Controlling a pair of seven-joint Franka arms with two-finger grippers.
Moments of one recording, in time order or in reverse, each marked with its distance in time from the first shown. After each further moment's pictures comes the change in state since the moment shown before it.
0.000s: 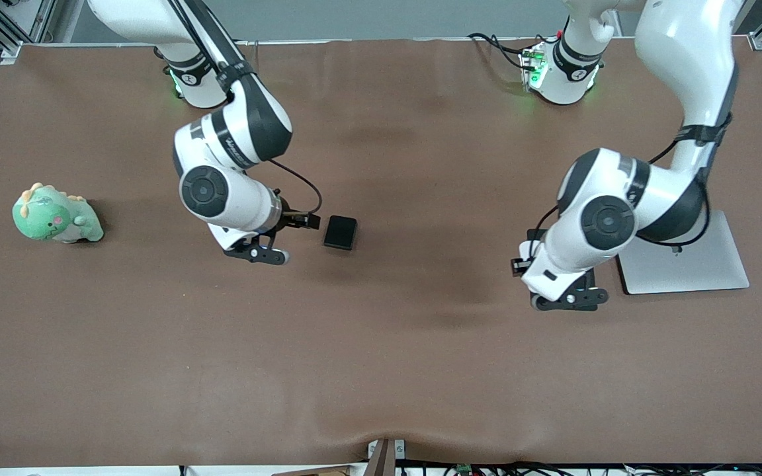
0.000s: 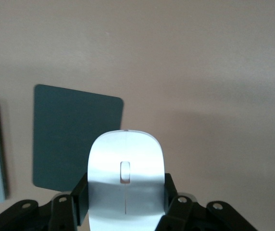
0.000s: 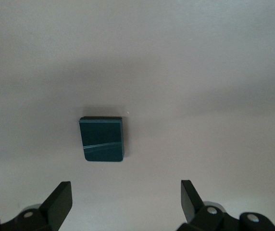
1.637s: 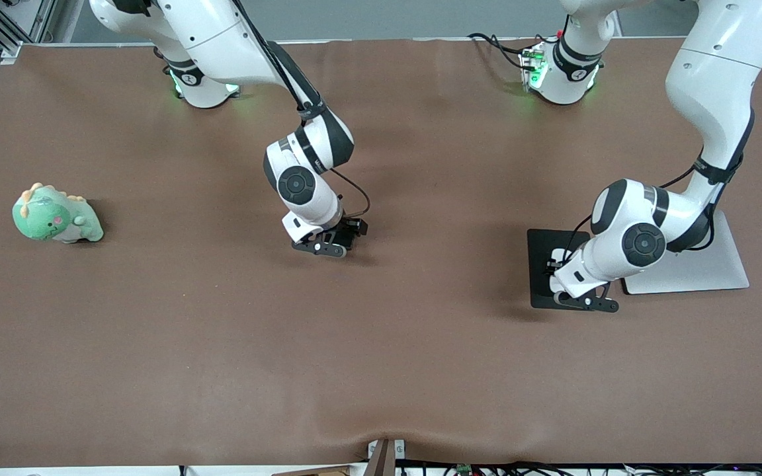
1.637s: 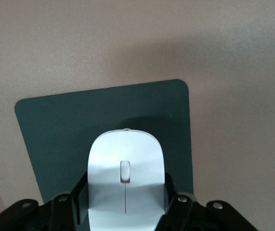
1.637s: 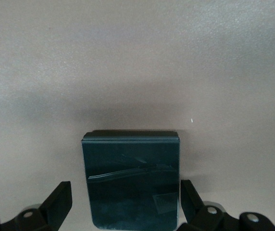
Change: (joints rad) left arm 0.242 0.120 -0.068 -0.270 0.103 0.335 0.337; right arm 0.188 0.195 0.000 -0.155 0.049 0.491 0.088
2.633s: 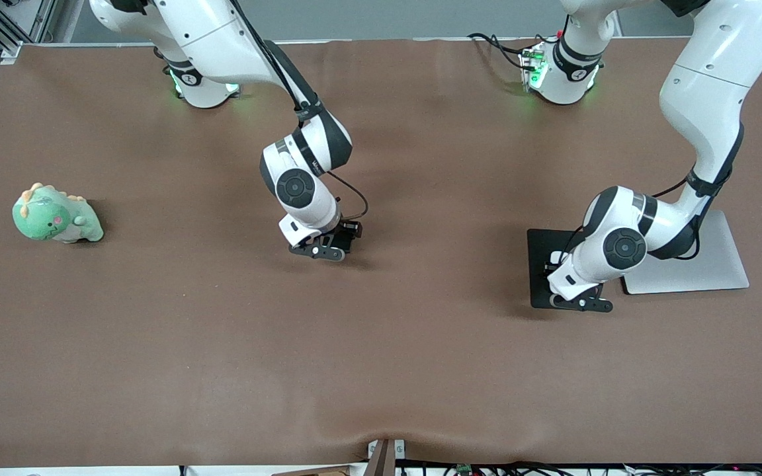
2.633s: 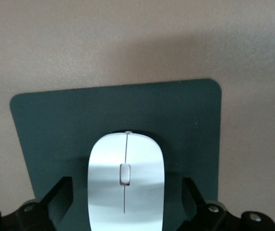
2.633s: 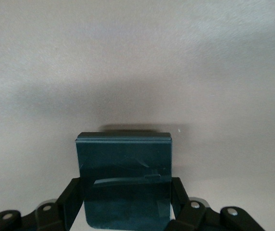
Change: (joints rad) left arm 0.000 0.054 0.000 0.007 0.123 0.026 -0.133; right arm -0.013 -0.018 -0.024 0.062 -0.036 -0.128 -0.005
